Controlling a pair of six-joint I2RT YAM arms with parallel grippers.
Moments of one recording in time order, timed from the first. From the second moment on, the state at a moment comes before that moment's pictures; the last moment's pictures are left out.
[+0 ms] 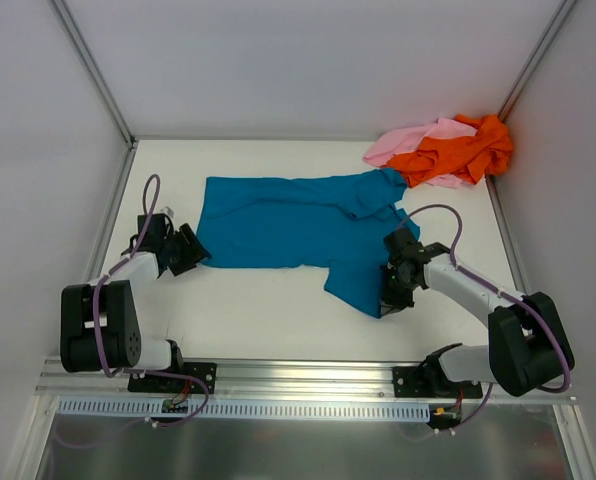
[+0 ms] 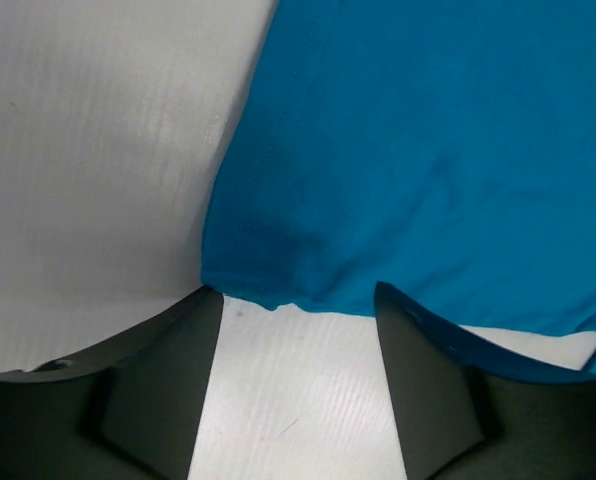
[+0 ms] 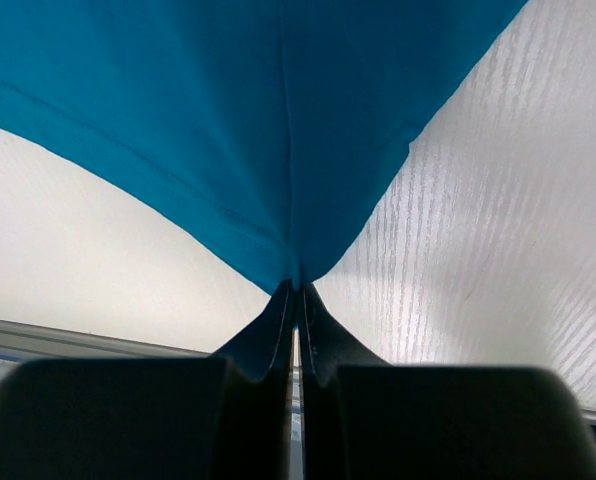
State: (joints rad) left arm 0.12 1.37 0.58 -0.15 0.28 -0.45; right arm 0.43 1.32 0.70 -0.78 -0.14 0.53
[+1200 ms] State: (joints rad) left arm 0.12 1.44 0.82 -0.35 0.25 -0.40; right arm 0.26 1.51 1.18 -0.90 -0.10 0.44
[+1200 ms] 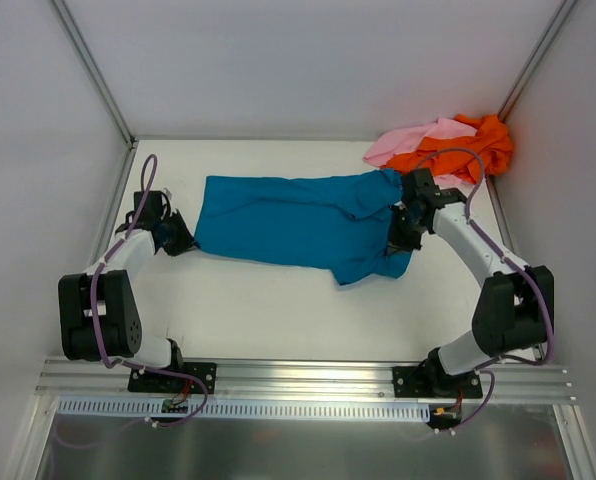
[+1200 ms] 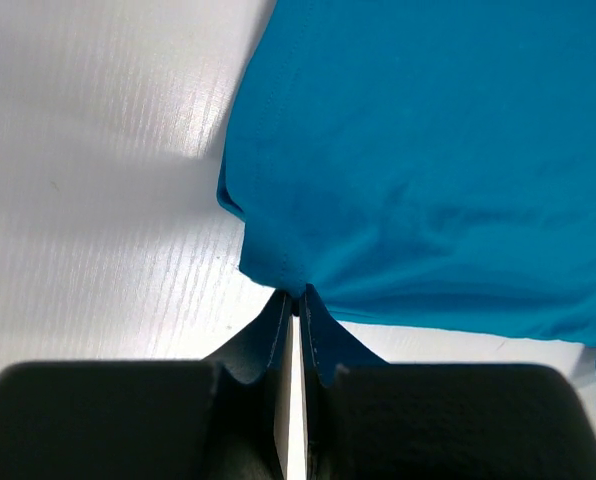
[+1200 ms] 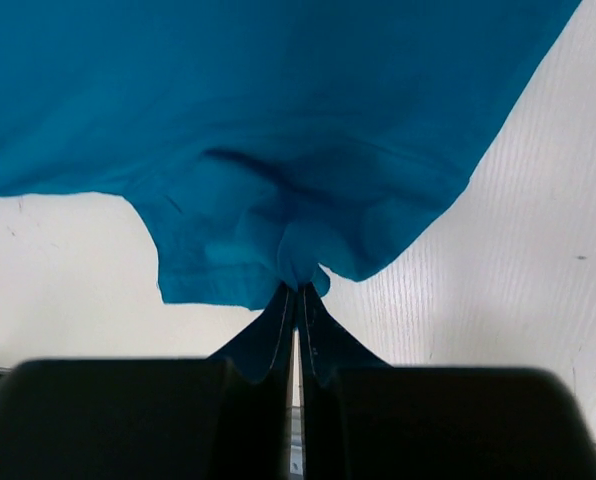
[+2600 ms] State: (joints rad) left arm 0.12 1.63 1.01 -0.42 0.28 -0.40; right arm 0.11 2.34 2.19 -0.99 -0.17 0.43
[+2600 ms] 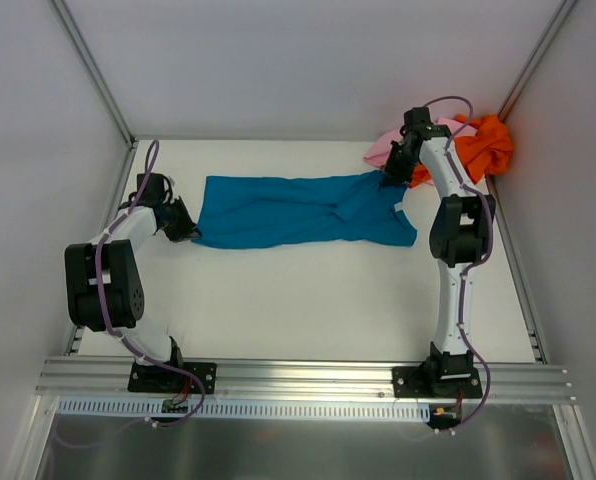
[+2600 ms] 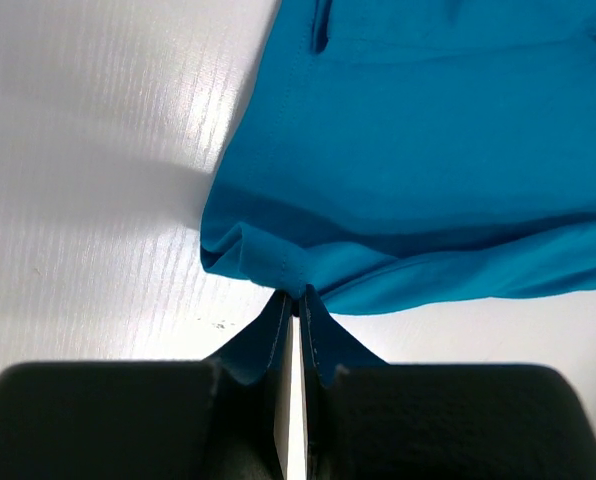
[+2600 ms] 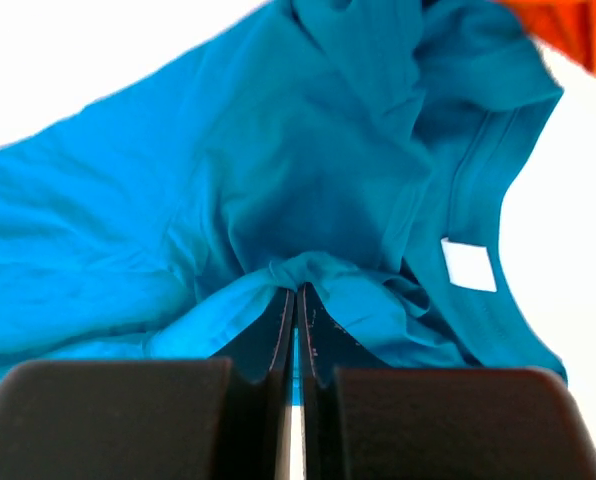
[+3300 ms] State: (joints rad) left arm 0.12 1.67 1.11 -0.44 0.29 -0.41; right arm 0.09 2.28 1.93 -0.93 -0.20 0.43
